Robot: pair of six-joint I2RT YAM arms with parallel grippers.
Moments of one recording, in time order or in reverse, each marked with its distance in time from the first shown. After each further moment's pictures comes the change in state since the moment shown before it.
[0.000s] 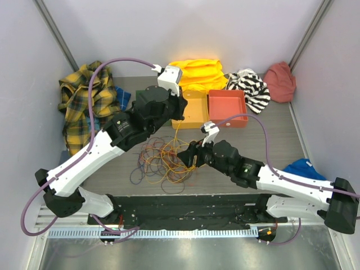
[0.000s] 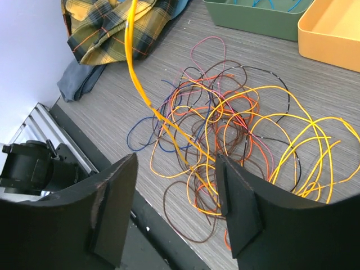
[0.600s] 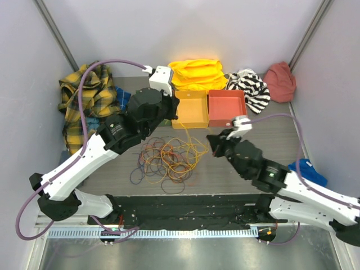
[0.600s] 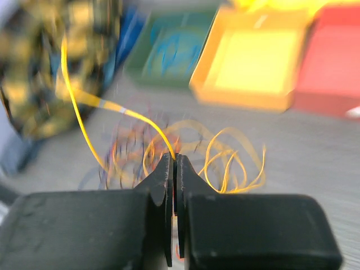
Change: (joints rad) left arm 0.006 -0.046 -0.025 -0.002 -0.067 0.012; right arm 0.002 -0.159 0.044 -0.193 0.339 -0.040
